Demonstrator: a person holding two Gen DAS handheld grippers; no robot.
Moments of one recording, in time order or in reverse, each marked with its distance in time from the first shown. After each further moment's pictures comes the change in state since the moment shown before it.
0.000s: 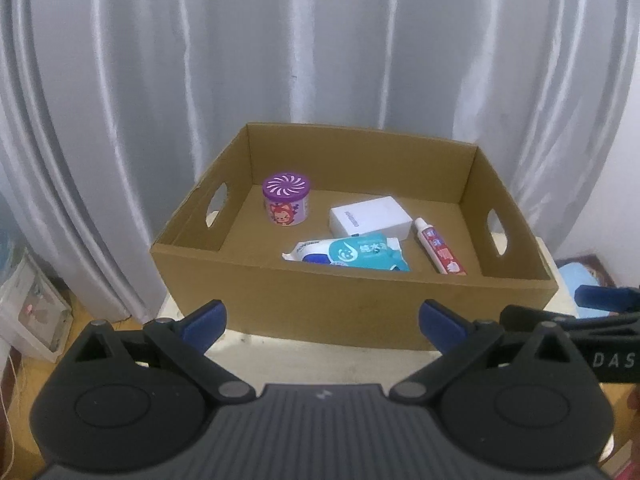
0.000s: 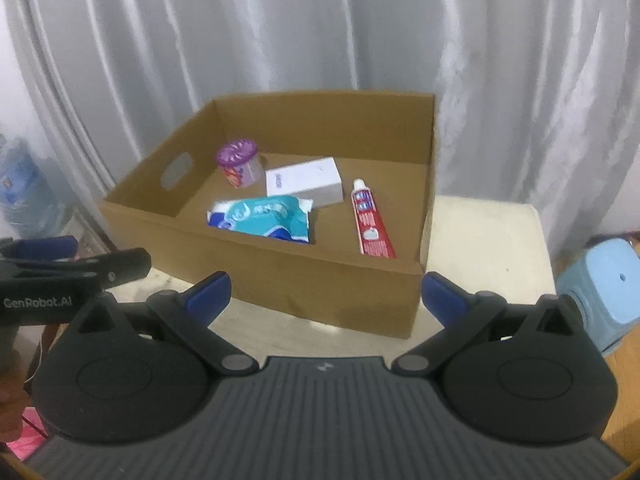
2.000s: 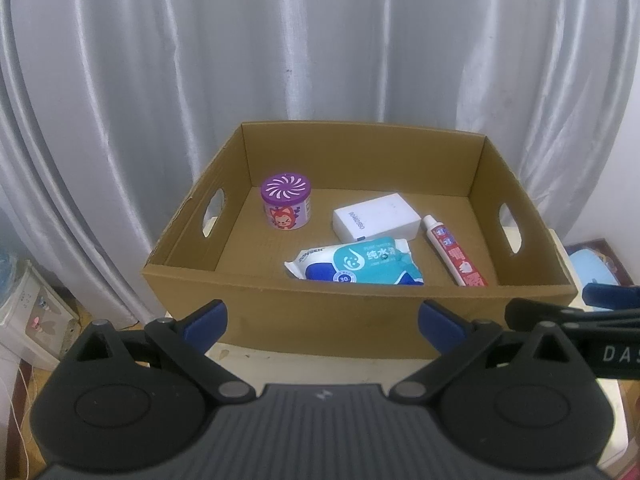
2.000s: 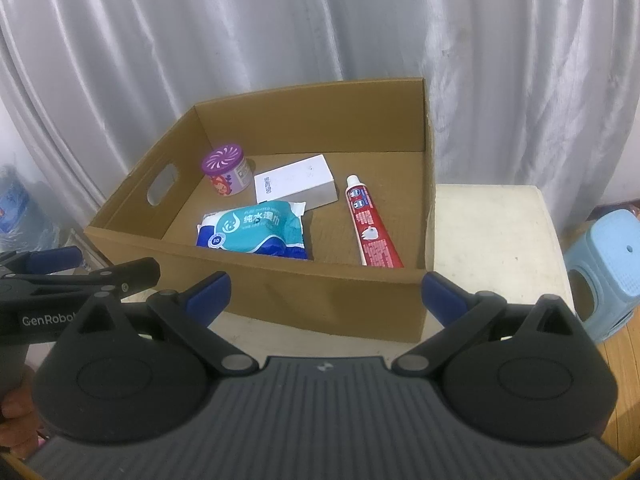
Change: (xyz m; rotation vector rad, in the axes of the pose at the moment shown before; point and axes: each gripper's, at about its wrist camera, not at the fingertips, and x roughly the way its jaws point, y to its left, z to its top) left arm 0.022 -0.004 0.018 0.028 0.030 0.027; right arm 0.018 -0.003 0.012 0.080 0.012 -0.005
